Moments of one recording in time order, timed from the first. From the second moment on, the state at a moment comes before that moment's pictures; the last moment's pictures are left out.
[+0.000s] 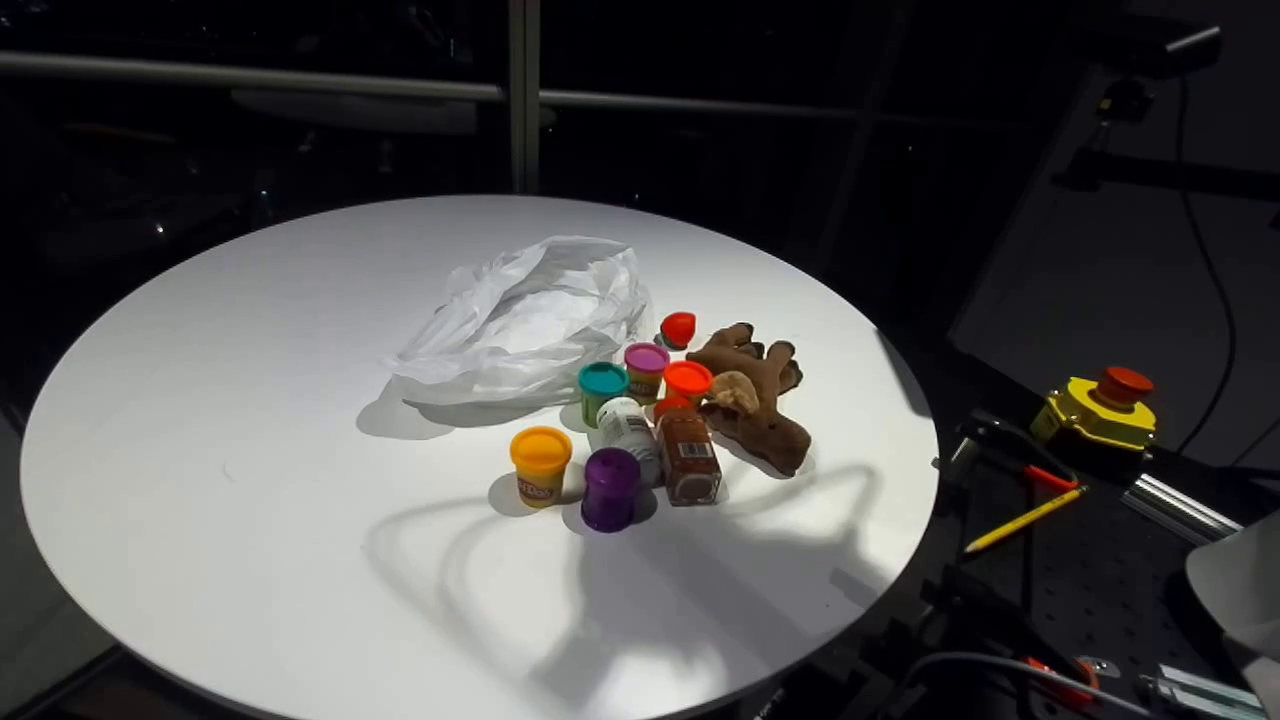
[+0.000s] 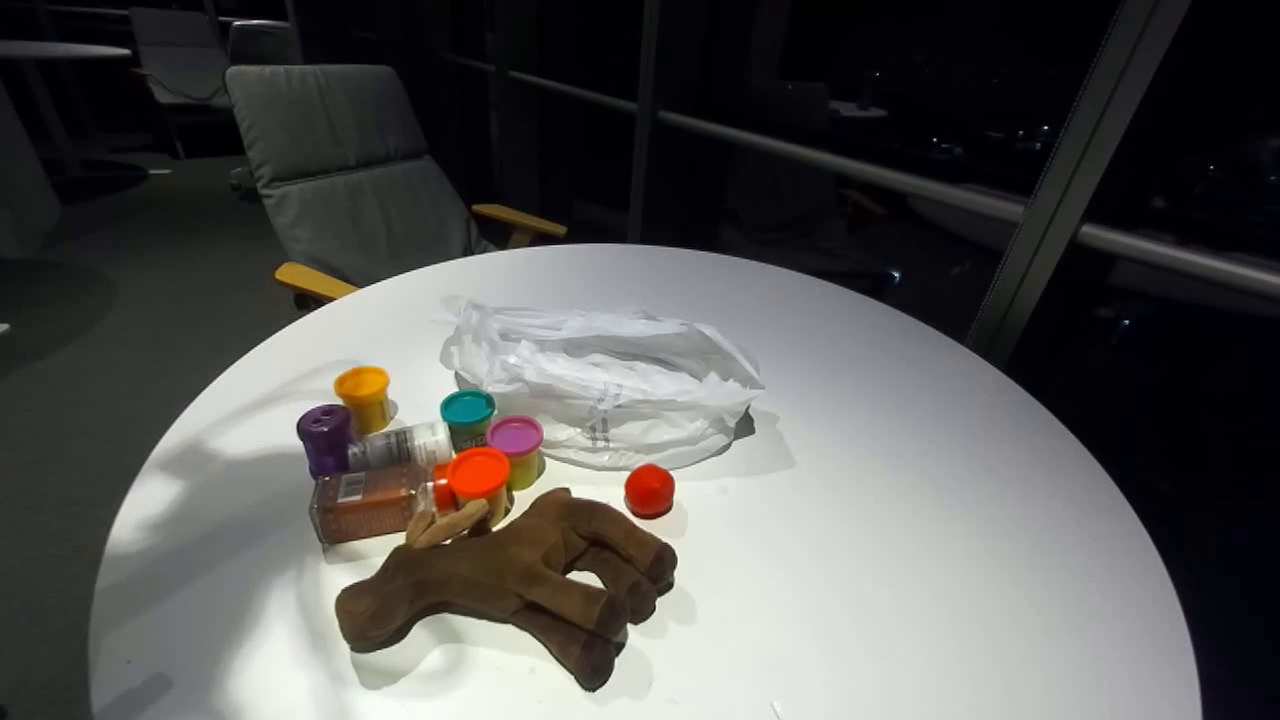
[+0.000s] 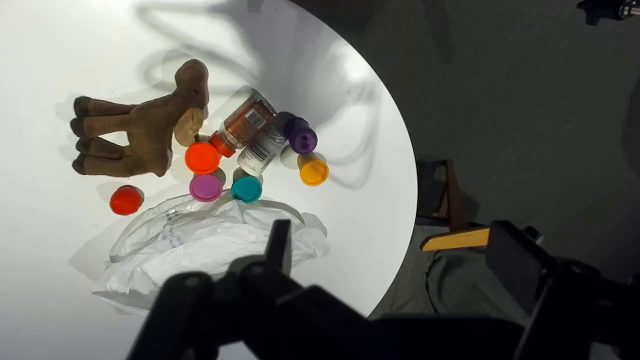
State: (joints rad) arm 0.15 -0.90 0.01 -2.57 0.27 1.90 0.03
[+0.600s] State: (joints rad) arm 0.12 -0.85 -0.01 -2.59 0.26 1.94 0.01
